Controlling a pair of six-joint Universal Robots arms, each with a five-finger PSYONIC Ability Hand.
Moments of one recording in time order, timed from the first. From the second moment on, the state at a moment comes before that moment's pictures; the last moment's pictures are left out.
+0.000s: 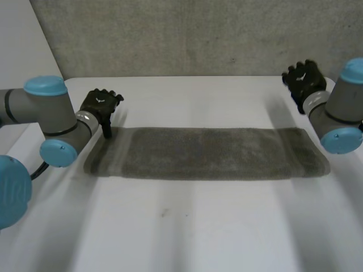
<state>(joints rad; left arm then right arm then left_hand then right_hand) 4.46 -2.55 -0.76 3.08 -1.45 3.57 1.75 -0.60 0.67 -0.03 1.46 2.31 0.18 0.17 0.18 0.18 0.03 0.24 0.25 0.24 0.26 0.06</state>
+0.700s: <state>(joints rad) 4.47 -1.95 -1.67 3.39 -1.44 3.35 1.55 -0.98 1.61 -0.21 1.28 2.55 0.18 0.17 0.17 0.17 0.03 1.26 1.26 1.23 1.24 1.07</state>
